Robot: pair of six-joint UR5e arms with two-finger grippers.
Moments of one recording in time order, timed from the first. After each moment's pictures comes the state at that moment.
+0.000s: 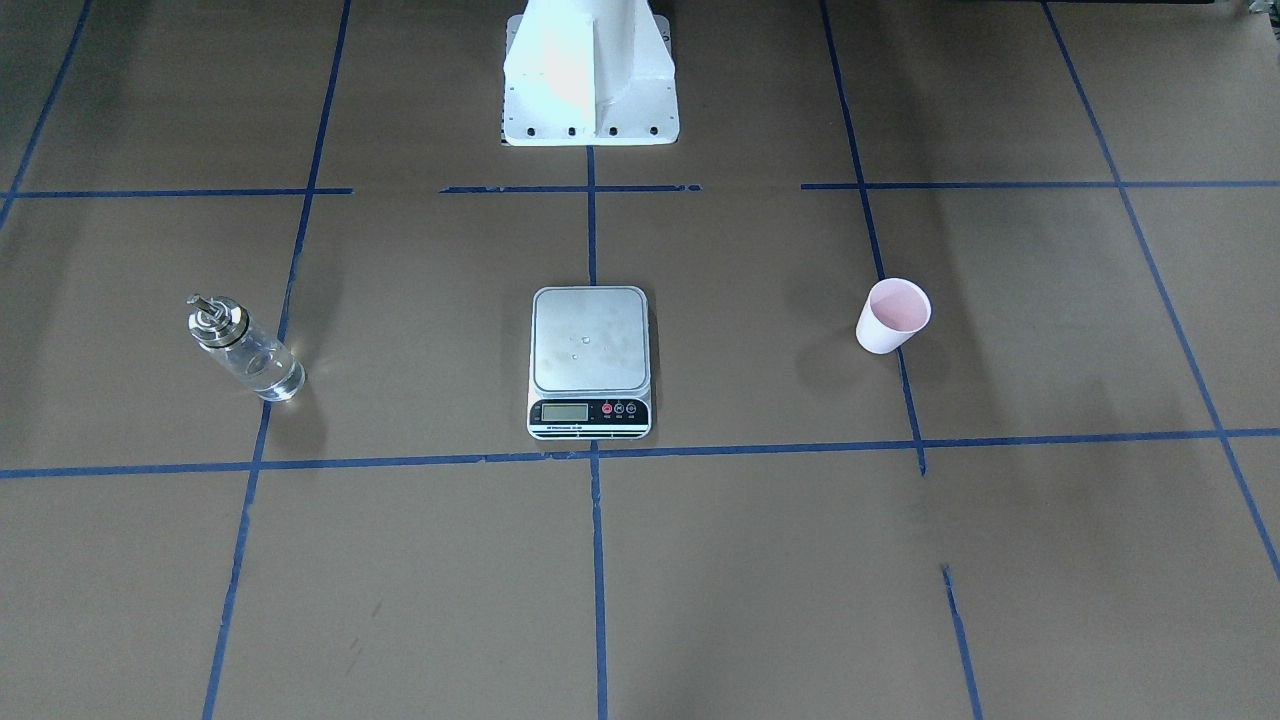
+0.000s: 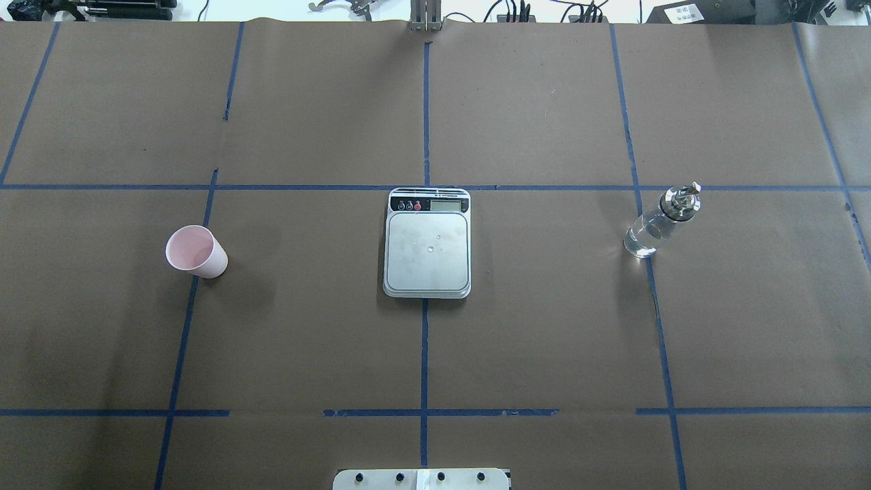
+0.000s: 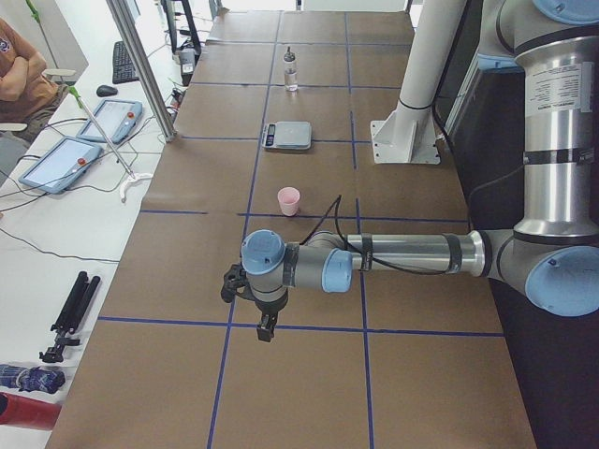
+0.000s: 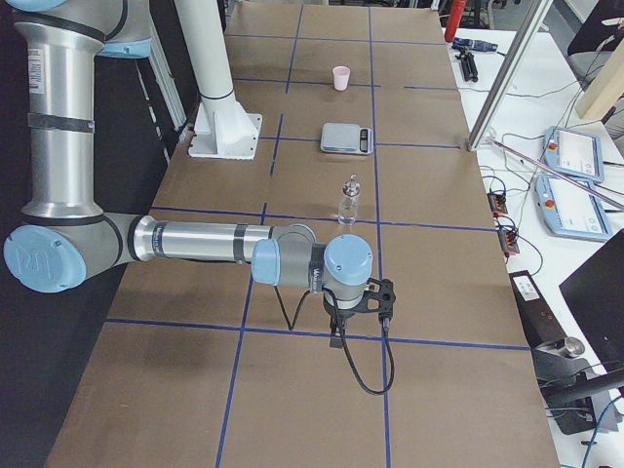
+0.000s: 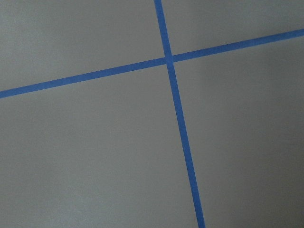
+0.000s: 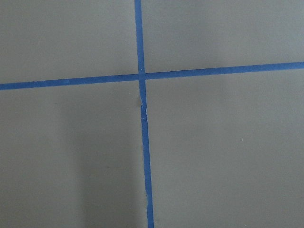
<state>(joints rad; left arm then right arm) -1.51 -1.47 -1.64 -1.68 -2.33 0.11 1.62 -1.65 1.66 -1.61 2.38 0.02</state>
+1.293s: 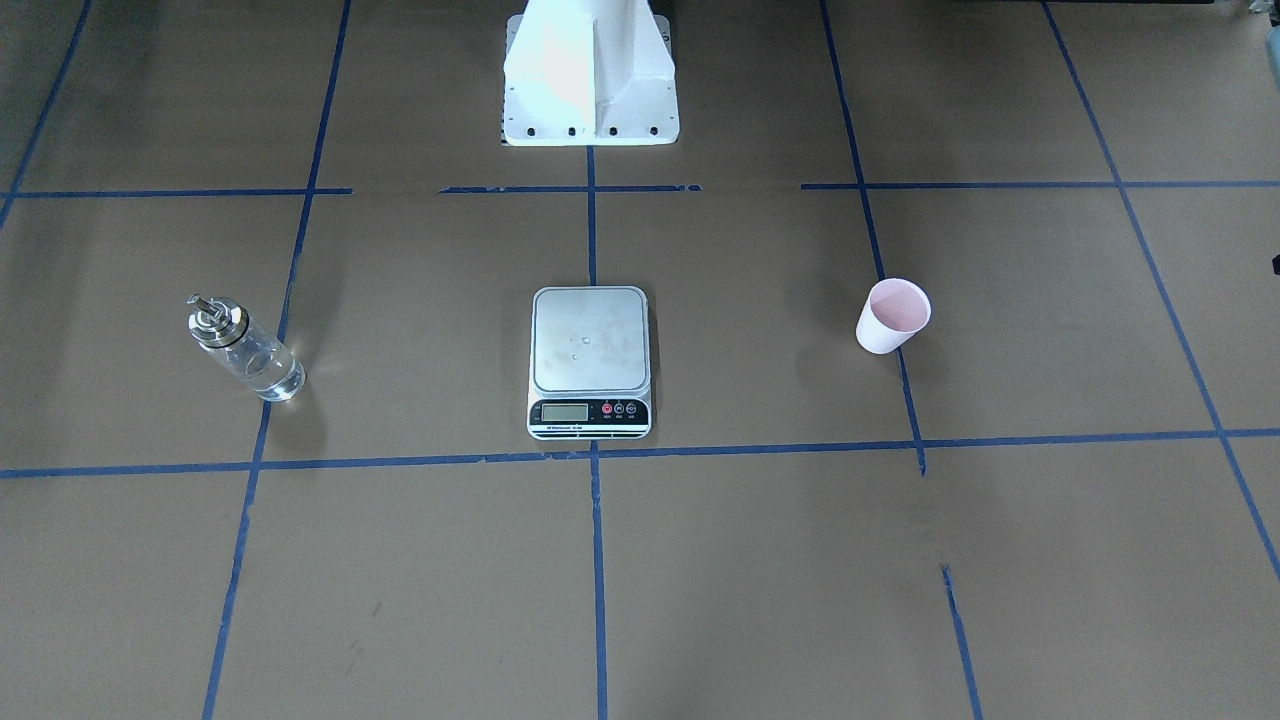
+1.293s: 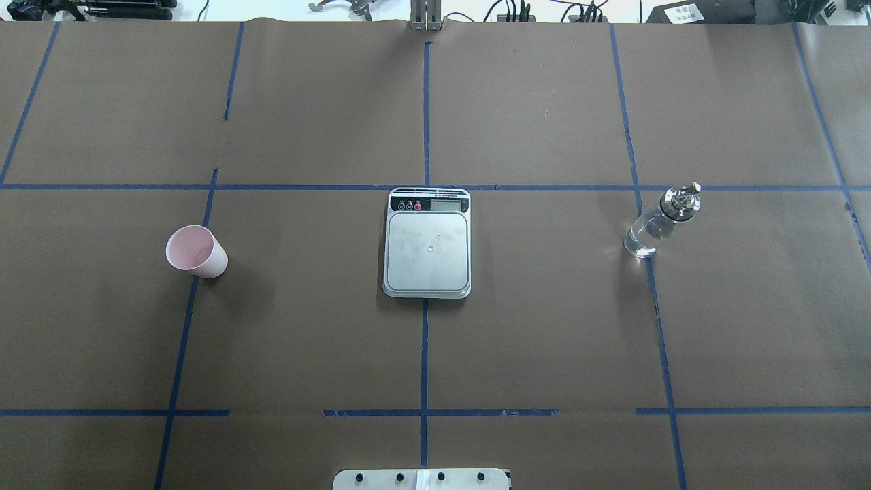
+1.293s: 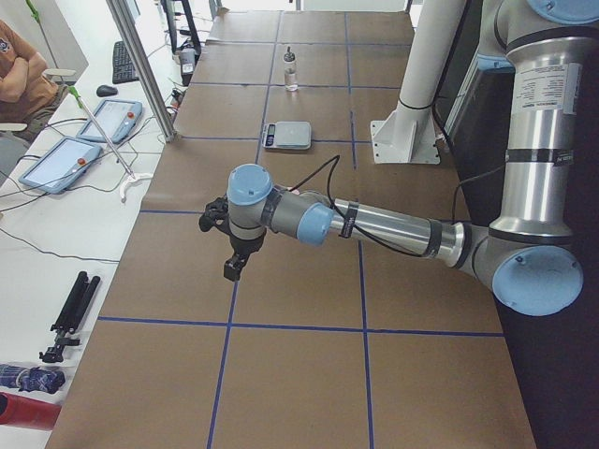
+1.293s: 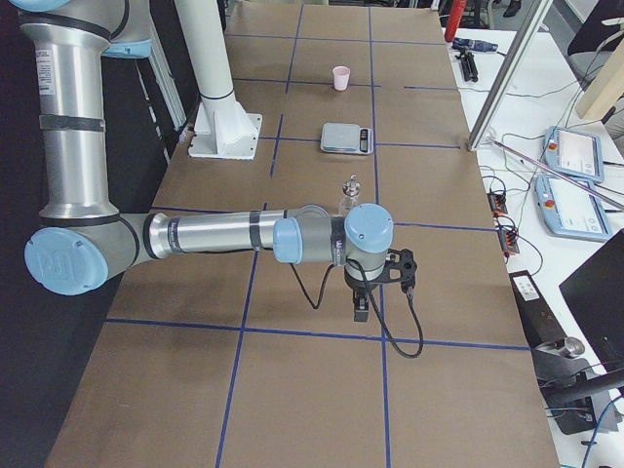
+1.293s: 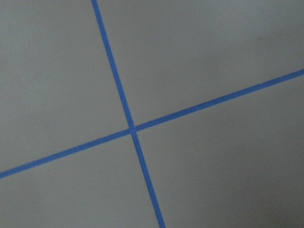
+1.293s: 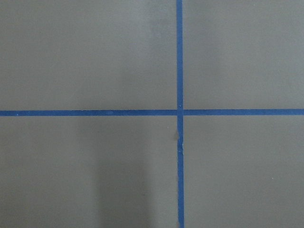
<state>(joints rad) -1.44 -1.58 -1.78 -1.75 -2.33 0.07 1.56 -1.56 1.69 -1.60 2.40 0.09</state>
